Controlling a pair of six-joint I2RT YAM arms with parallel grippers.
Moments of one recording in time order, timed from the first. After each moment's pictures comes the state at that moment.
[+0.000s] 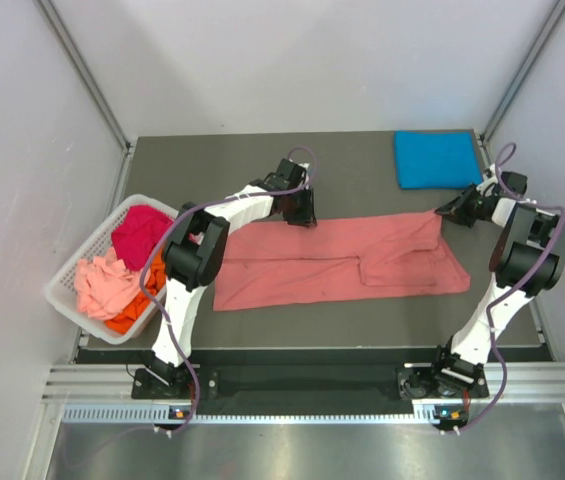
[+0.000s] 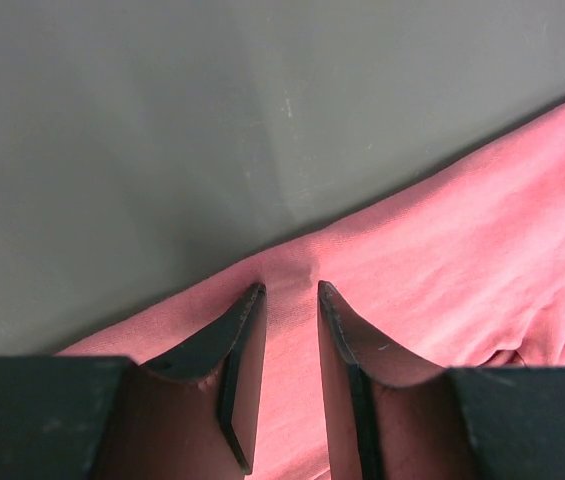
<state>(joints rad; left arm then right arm) -0.55 2.23 1.68 -0.36 0.22 -0.48 -0.41 2.00 1.24 -0.15 -0.64 0.37</state>
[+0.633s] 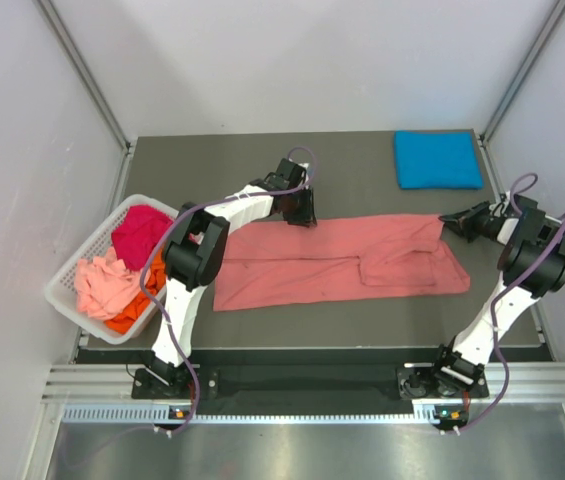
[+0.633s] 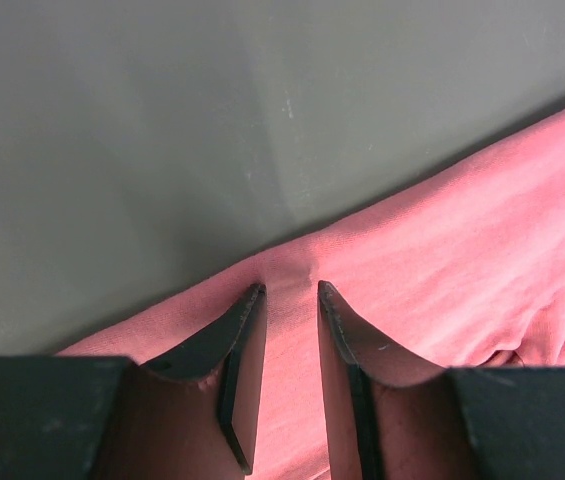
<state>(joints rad) -0.55 2.23 1.68 -0.36 0.22 -0.48 -0.51 2.04 1.08 0.11 -0.80 0.71</state>
